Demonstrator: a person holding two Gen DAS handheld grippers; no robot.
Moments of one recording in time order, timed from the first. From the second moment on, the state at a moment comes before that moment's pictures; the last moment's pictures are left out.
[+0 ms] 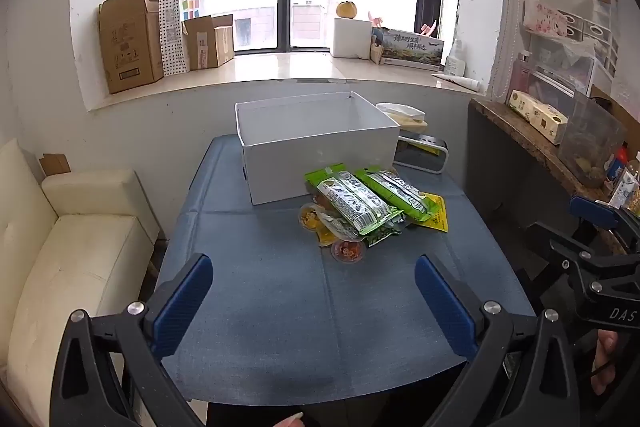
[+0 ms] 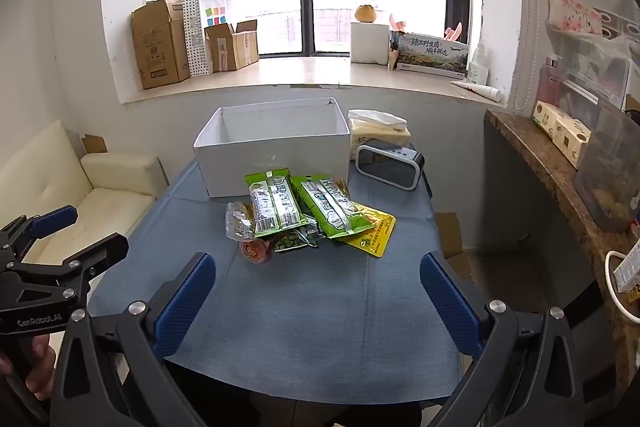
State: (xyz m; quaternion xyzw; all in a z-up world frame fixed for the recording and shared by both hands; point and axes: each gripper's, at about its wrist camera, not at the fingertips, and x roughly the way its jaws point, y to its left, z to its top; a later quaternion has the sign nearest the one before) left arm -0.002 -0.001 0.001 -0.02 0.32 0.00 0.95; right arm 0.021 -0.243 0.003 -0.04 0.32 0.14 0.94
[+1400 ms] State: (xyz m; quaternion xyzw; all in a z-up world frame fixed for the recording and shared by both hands) left arm 0.001 -0.003 0.004 -0.02 0.33 0.00 0.94; right arm 0.020 -0.242 -0.001 -0.05 0.33 0.14 0.93
